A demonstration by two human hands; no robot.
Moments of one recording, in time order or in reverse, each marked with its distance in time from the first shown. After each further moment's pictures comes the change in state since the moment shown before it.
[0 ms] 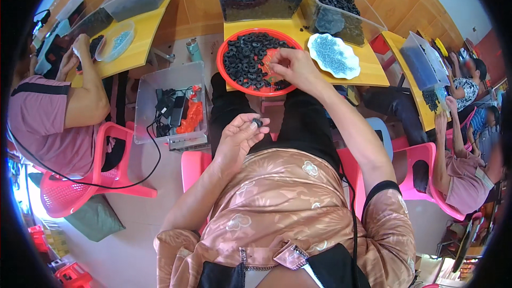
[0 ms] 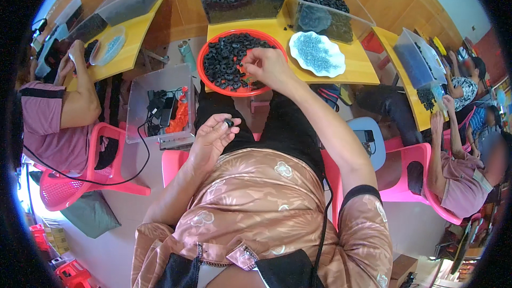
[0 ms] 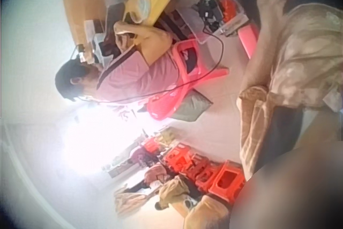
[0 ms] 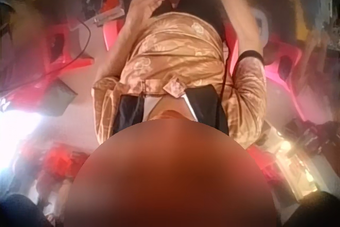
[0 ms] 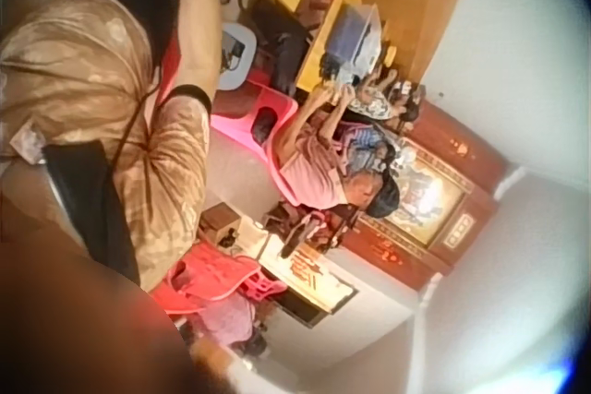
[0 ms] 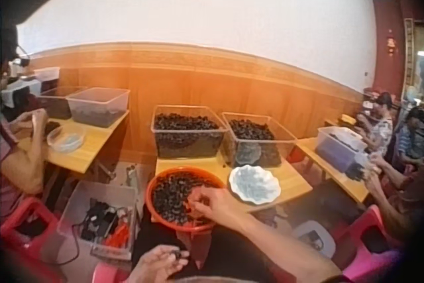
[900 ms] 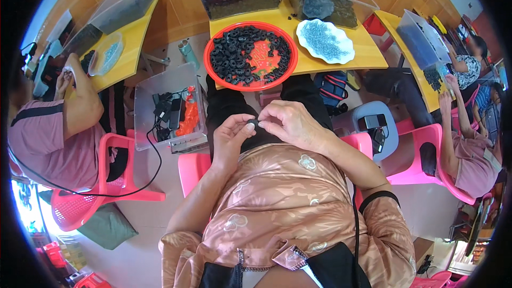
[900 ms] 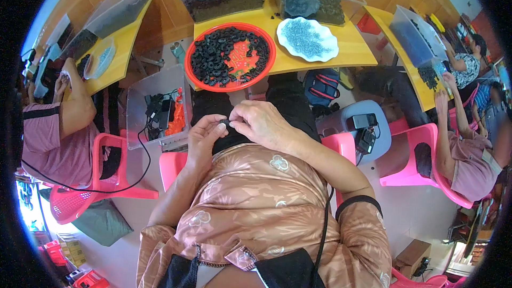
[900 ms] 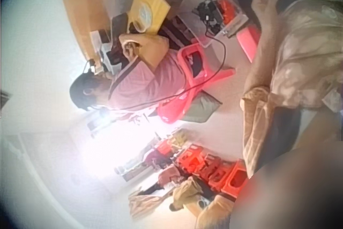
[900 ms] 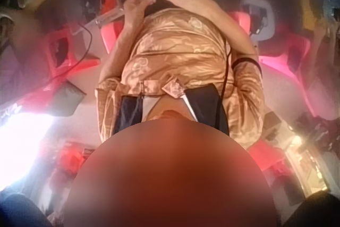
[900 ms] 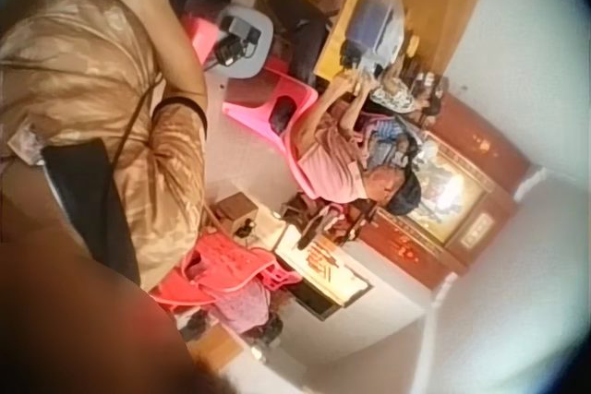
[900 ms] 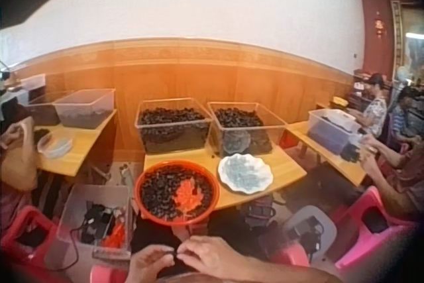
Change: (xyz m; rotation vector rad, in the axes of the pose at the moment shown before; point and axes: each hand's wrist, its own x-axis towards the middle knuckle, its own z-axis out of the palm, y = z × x) left_hand 0.000 -0.010 0.002 0.447 0.096 0.169; right_hand -0.109 -0.054 0.025 0.045 -0.073 -0.121
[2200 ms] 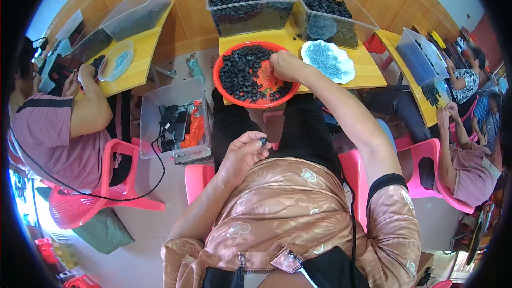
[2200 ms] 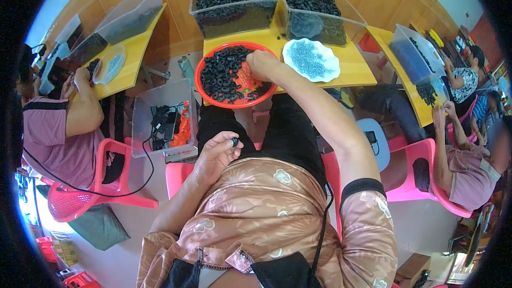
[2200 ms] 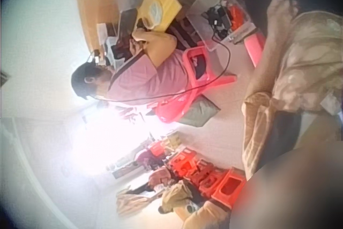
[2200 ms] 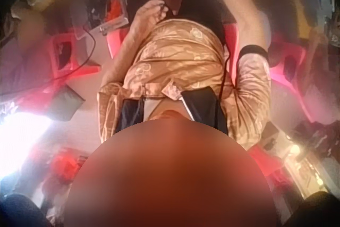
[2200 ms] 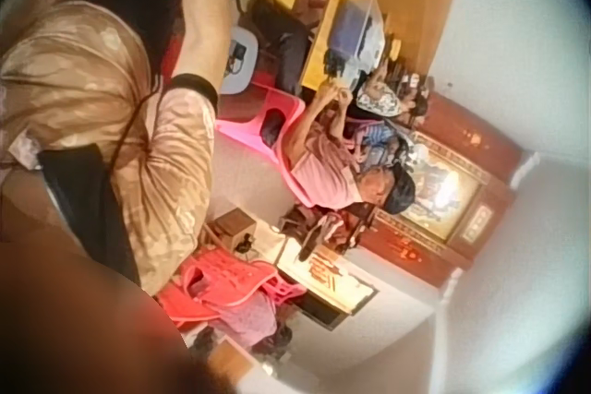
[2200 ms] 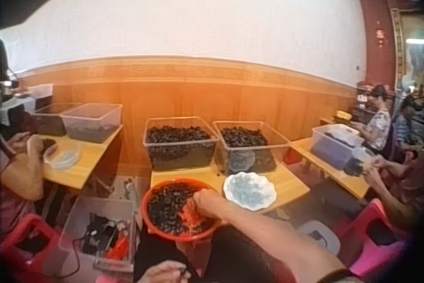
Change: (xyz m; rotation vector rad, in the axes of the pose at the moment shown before) left_hand -0.001 0.004 -0.002 -0.463 -0.214 -0.272; right_hand 0.152 0.120 -0.039 -0.741 -0.252 0.084
